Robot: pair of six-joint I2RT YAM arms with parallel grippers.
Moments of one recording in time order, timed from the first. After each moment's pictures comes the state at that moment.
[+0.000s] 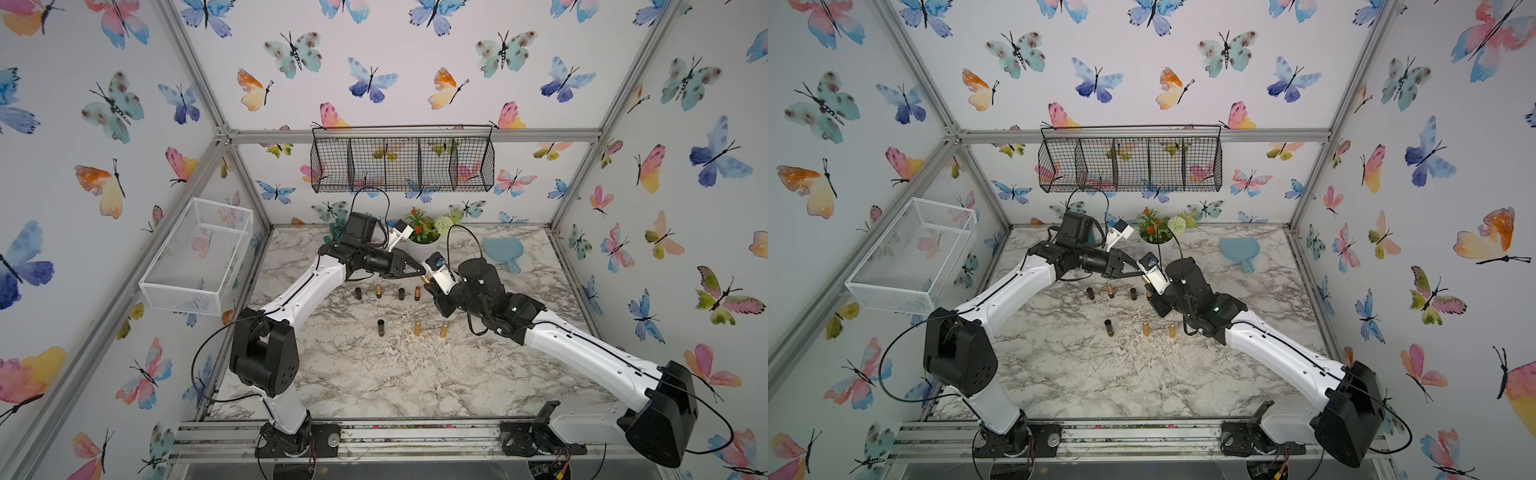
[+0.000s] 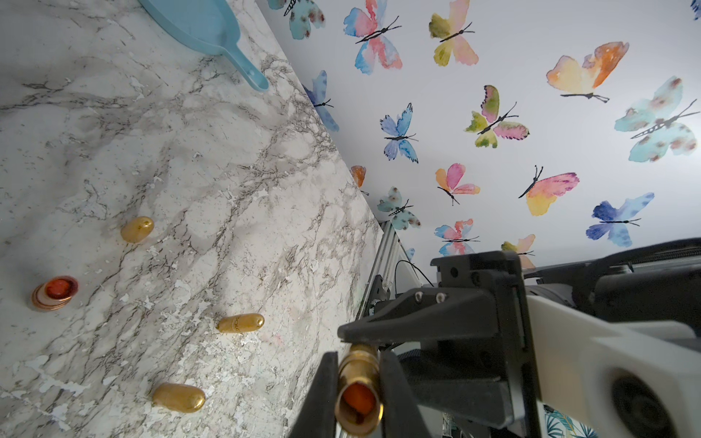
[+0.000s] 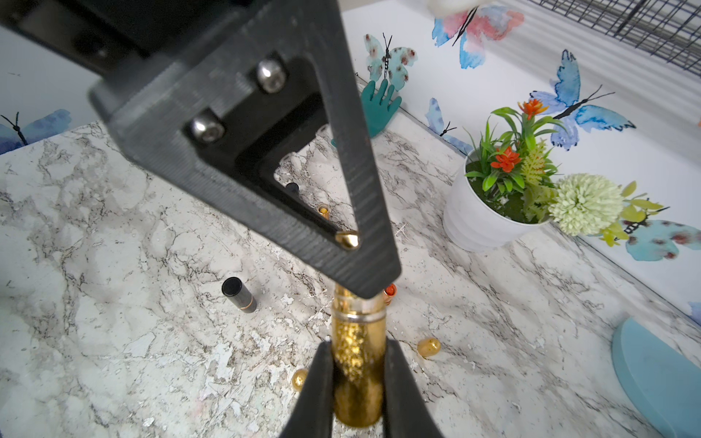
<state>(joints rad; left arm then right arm) -0.45 1.72 1.51 -0.51 1.06 -0.38 0.81 1.30 1.08 -0.29 0.06 -0.12</state>
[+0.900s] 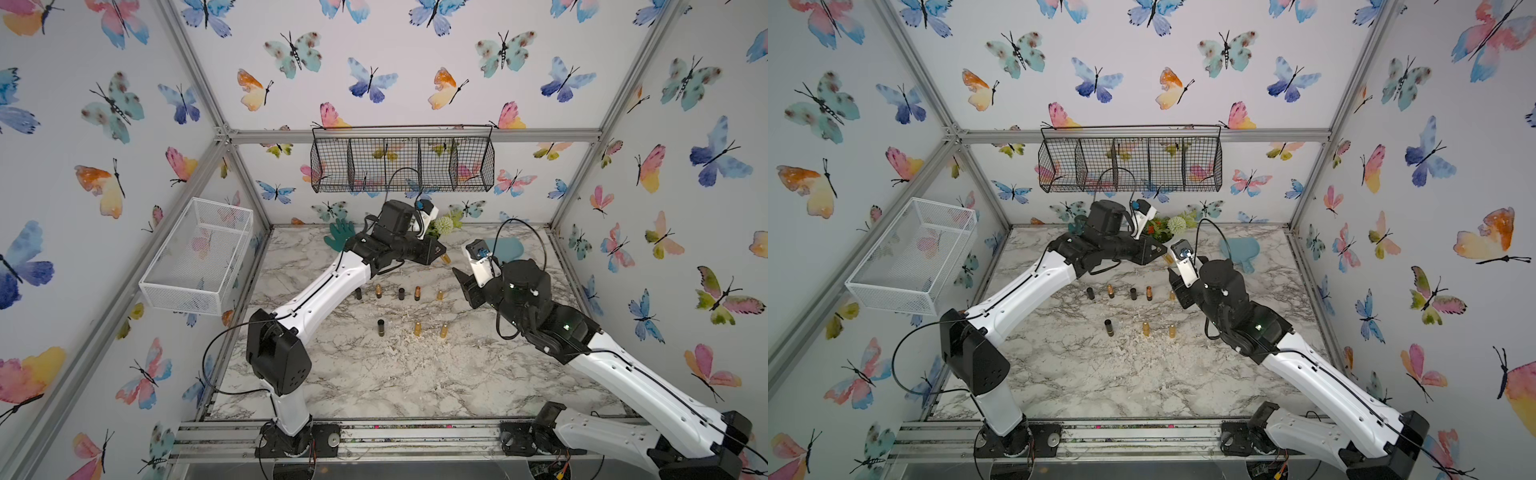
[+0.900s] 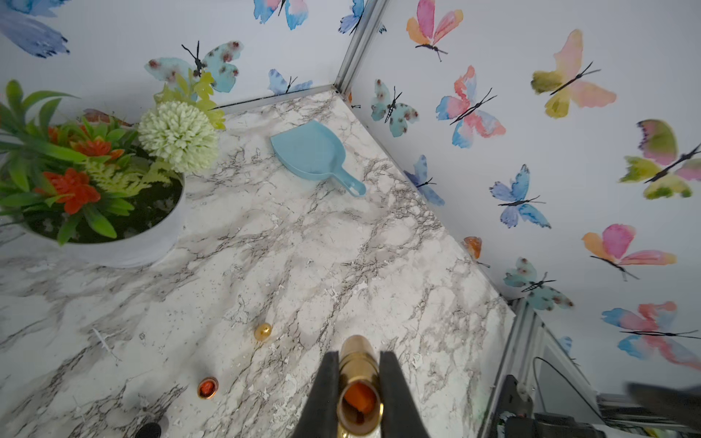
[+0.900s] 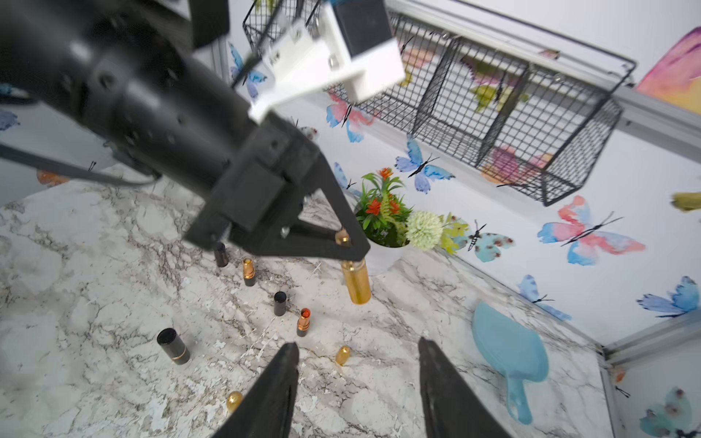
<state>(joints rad) -0.71 1.82 1.81 -0.53 0.32 -0.29 0.81 1.01 1.11 -0.37 0.33 -0.14</state>
